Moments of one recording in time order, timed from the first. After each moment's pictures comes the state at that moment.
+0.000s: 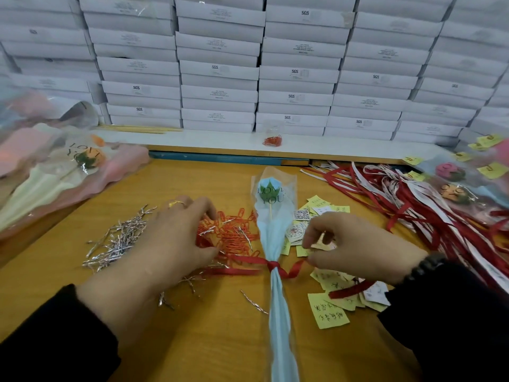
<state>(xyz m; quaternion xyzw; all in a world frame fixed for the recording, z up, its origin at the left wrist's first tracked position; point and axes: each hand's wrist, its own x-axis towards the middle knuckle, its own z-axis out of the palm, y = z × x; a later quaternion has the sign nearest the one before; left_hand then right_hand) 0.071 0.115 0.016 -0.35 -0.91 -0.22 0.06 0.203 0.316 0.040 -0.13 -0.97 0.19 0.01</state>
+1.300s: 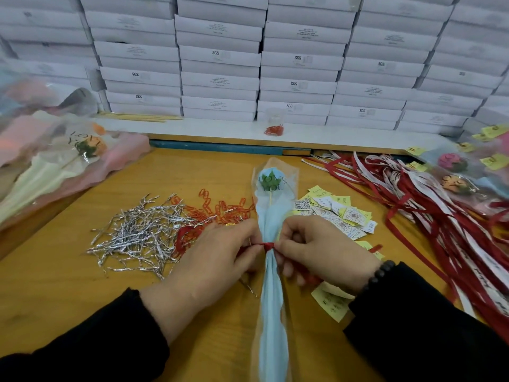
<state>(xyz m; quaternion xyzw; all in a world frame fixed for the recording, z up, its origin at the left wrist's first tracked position) 0.100 0.137 -0.018 -0.49 -0.81 -0.32 0.04 0.192 0.282 0.019 -0.13 -0.86 0.49 0.00</state>
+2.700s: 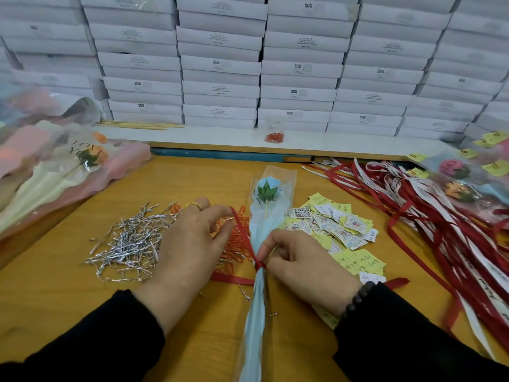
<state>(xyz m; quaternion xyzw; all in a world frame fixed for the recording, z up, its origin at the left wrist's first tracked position) 0.079 0.140 -0.009 -0.33 -0.84 -0.38 0.21 0.181 0.272 0.001 -0.10 -0.89 0.44 0.07</state>
